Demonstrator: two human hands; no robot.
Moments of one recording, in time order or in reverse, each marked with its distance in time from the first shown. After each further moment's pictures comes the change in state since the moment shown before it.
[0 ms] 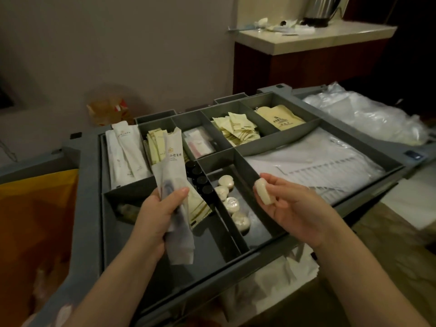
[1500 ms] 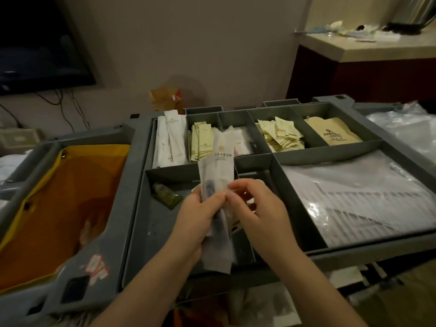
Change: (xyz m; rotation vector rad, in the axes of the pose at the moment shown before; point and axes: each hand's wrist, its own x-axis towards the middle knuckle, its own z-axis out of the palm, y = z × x) left_hand -0.035 -0.012 0.028 0.022 0.075 0.069; right_hand 0.021 0.050 0.053 -1.087 -0.167 -0.701
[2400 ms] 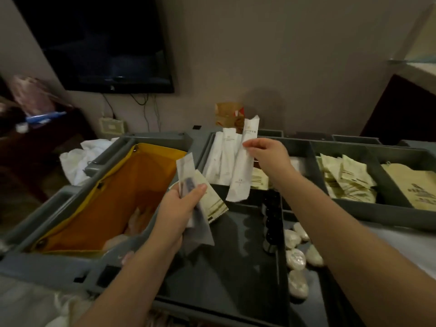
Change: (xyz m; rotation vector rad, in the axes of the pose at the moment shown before) left_hand 0.024 0.035 -0.055 -0.016 0.496 0.103; right_hand 0.192 -0.006 0.035 0.293 -0.226 0.197
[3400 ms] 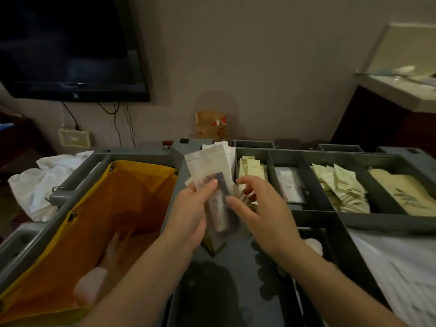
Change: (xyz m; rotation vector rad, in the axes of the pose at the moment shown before) left_hand 0.061 0.029 0.003 -0.342 -0.230 -0.128; right_hand -0.067 0.003 0.048 -0.517 0.057 -0.241
